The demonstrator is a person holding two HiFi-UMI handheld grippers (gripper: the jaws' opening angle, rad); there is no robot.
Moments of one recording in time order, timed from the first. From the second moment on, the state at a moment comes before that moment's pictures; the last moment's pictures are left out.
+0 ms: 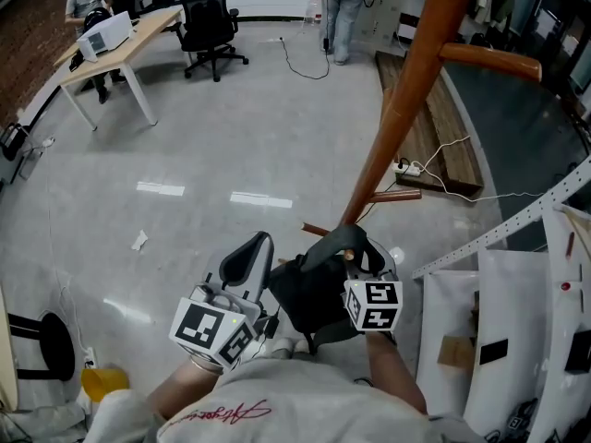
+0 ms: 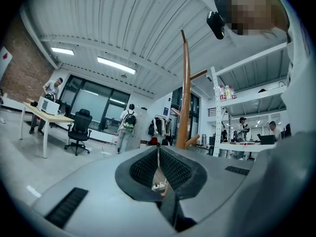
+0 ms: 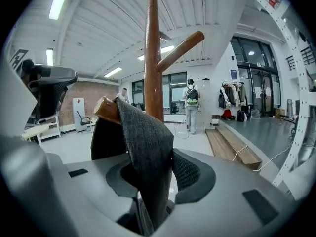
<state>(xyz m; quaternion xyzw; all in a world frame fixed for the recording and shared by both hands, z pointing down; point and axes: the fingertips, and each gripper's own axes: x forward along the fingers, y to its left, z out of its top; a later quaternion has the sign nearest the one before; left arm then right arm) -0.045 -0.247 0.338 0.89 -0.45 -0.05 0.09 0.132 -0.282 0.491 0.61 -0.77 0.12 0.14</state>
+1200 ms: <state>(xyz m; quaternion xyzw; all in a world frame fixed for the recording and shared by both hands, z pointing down) -0.005 -0.218 0.328 0.91 -0.40 -0.07 0.09 0.115 -0.187 0.319 0.57 -0.82 -0.04 0.03</state>
